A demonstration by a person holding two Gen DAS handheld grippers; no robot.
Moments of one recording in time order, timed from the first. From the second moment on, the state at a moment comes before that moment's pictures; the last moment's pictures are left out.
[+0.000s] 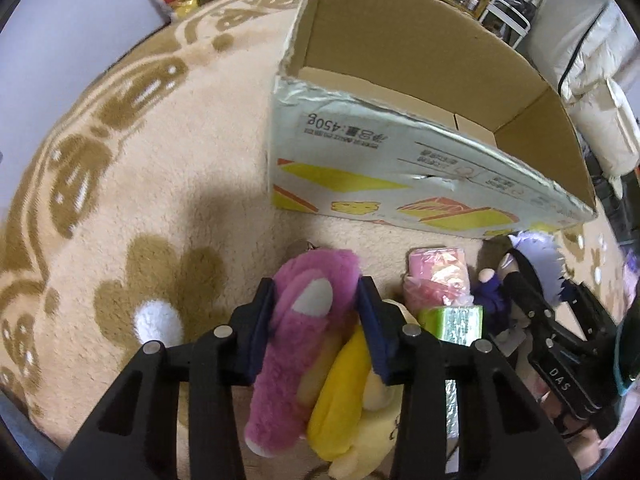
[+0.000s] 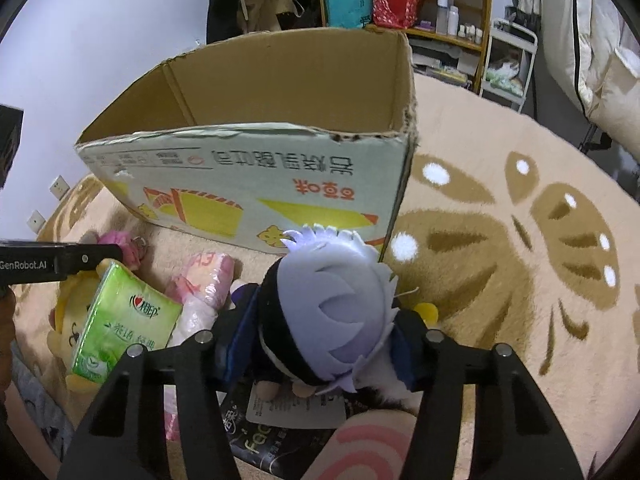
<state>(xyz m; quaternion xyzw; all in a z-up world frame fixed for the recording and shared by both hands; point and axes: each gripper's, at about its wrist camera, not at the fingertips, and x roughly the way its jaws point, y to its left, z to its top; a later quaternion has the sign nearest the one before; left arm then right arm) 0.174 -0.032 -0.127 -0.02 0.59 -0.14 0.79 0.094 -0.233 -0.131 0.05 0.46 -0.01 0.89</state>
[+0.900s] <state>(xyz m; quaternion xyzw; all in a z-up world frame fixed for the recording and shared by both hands) 0.117 -0.016 -0.088 0.06 0.52 -0.07 0.85 0.044 -0.221 -0.078 0.05 0.40 -0.02 0.92</state>
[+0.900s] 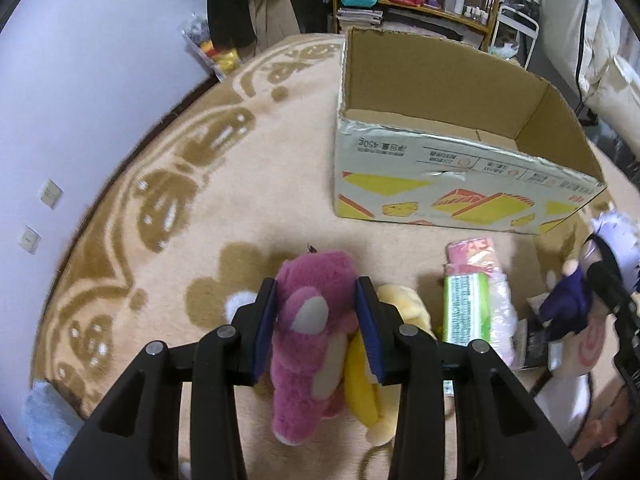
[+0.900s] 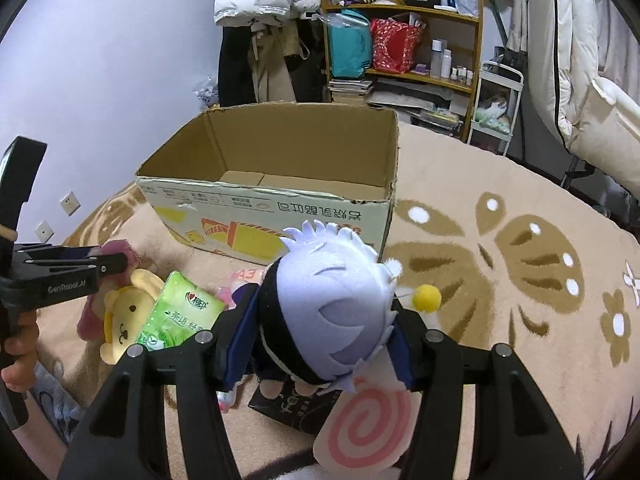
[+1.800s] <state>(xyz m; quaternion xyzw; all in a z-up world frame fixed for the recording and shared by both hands) 0.137 0.007 -0.111 0.03 0.54 -0.04 0.84 0.052 -0.233 -0.094 0.11 0.43 0.02 0.90</state>
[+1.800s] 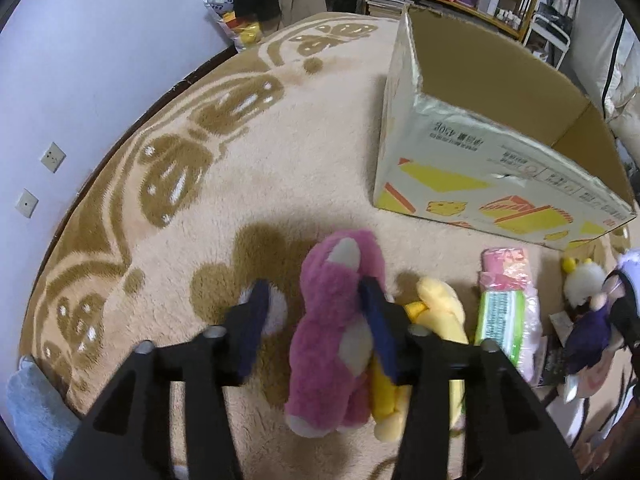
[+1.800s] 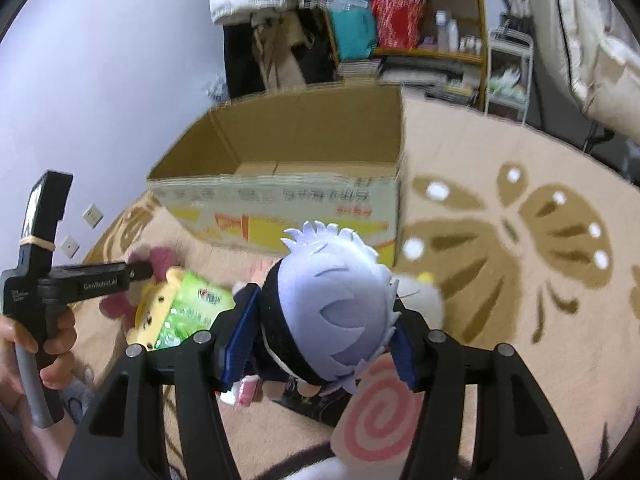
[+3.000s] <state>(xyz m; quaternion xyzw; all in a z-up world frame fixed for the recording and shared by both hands) 0.113 0.005 -0.064 0.08 0.47 -0.02 0.88 0.043 -0.244 -0.058 0.13 0.36 0.03 0.92</state>
